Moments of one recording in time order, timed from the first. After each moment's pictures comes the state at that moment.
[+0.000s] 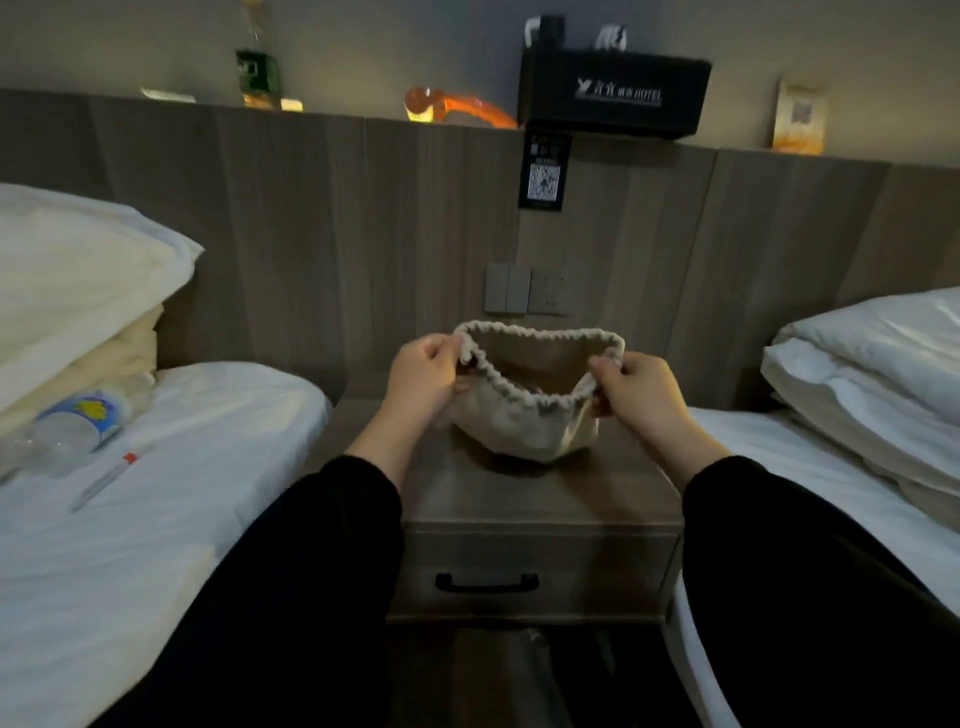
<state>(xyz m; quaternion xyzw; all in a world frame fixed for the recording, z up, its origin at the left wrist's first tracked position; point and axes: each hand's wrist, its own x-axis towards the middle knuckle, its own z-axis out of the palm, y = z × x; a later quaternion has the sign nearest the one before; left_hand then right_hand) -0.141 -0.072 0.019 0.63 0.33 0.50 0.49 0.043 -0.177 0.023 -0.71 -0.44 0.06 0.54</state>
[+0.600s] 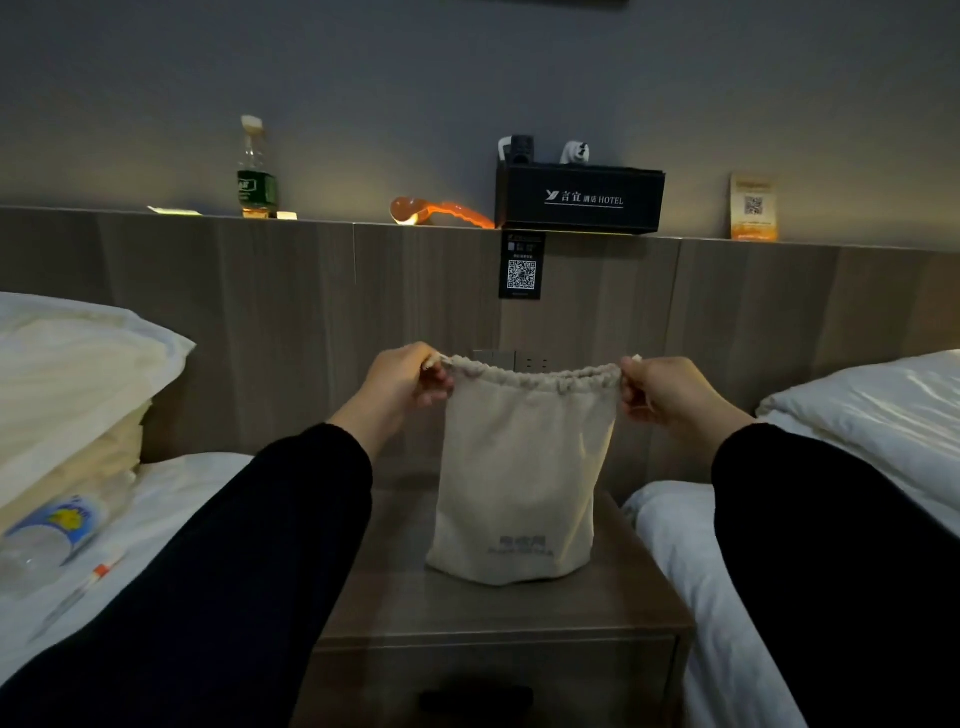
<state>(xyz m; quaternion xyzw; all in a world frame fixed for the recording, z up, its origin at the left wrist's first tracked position) -0.125 -0.023 0.115 0.56 0.31 0.48 0.60 0.105 -0.162 0.120 -0.67 -0.36 0.20 0.62</state>
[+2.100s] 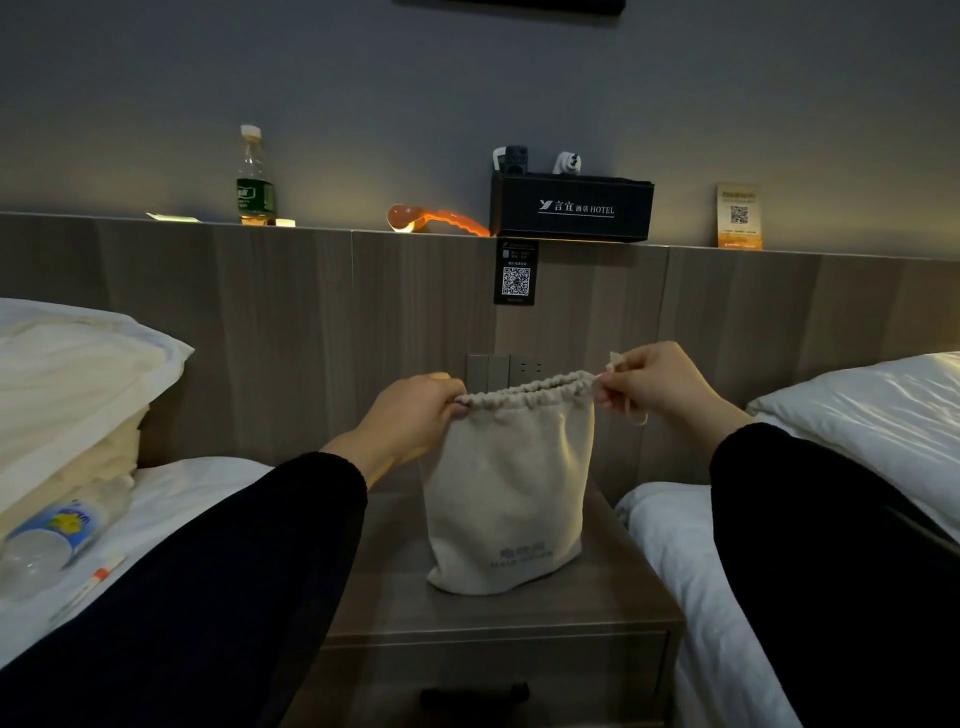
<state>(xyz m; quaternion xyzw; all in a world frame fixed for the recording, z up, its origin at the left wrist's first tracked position) -0.139 -0.038 0.096 0.91 0.28 0.29 -0.04 0.085 -0.183 0.137 -0.71 -0.47 0.08 0.52</state>
